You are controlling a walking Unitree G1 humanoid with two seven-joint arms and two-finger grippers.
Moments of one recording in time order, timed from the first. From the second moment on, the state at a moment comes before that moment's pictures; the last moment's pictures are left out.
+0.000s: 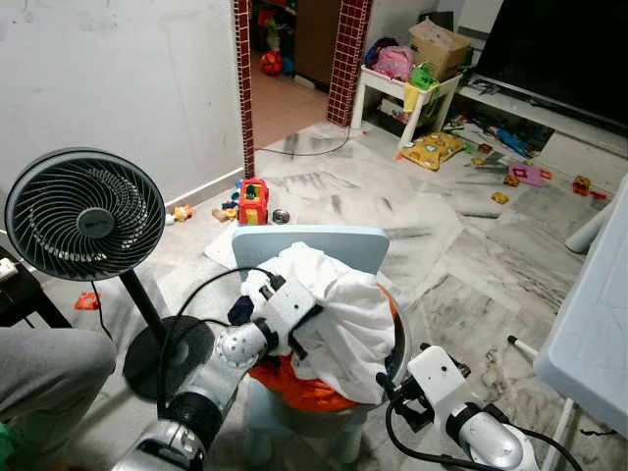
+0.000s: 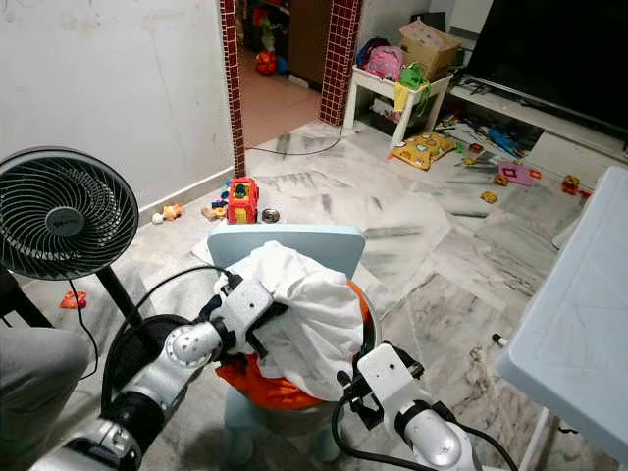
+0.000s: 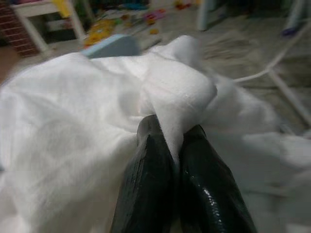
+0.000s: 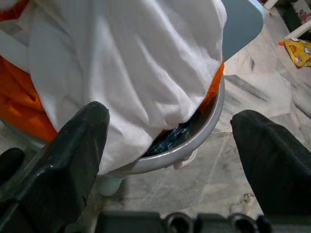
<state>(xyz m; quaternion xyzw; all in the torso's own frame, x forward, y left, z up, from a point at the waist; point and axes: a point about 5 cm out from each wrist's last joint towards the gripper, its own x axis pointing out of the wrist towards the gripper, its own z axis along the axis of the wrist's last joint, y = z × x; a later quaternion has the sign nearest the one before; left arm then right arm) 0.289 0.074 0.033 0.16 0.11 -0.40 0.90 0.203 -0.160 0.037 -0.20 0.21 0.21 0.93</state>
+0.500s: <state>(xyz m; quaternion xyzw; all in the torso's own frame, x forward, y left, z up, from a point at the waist) 0.290 0.079 0.071 0.14 -0.01 -0.37 0.92 0.205 -0.161 0.038 -0.20 0.21 0.21 0.93</state>
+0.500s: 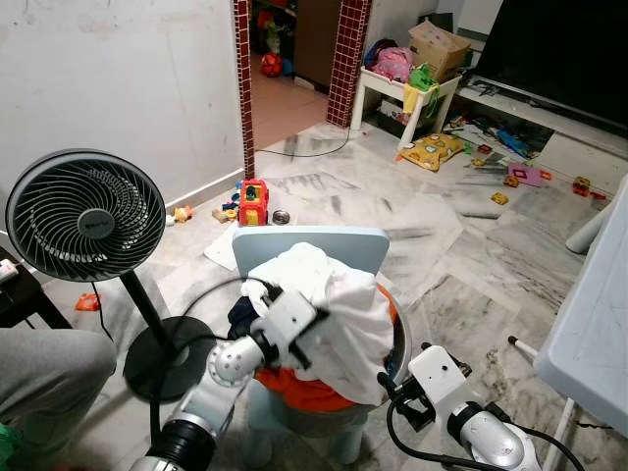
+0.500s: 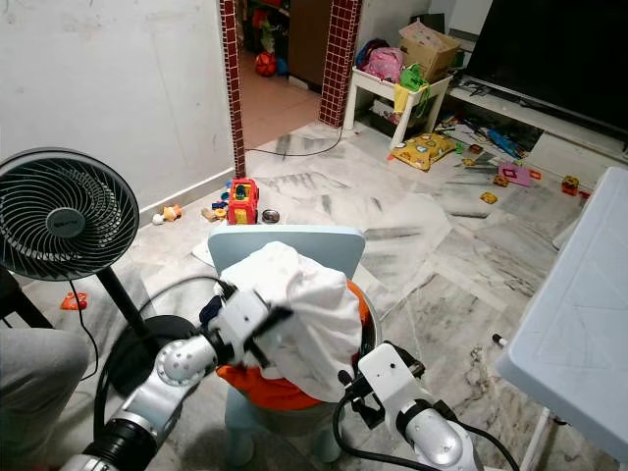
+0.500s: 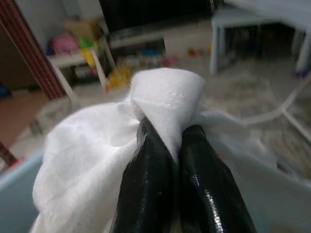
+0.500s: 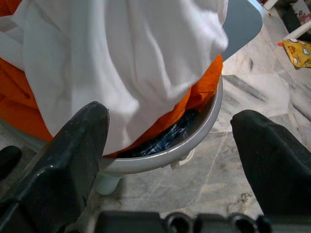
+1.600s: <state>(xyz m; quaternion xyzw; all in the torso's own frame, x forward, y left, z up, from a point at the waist) 0.276 0.109 0.059 0.19 0.09 -0.33 0.92 0.208 -0.160 0.037 -0.21 0.21 0.21 0.93</state>
